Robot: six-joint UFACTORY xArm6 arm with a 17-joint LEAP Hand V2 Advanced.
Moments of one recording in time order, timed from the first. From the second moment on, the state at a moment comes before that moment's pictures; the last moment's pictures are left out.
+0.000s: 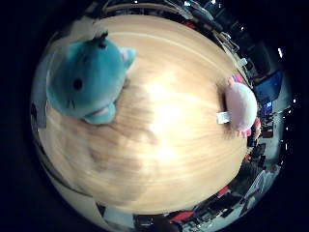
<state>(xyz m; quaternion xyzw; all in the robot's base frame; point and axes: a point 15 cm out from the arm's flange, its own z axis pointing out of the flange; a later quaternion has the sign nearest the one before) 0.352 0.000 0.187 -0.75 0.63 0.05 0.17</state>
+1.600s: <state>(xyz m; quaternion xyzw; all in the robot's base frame) 0.387 0.079 0.551 -0.78 0.46 -0.03 0.43</state>
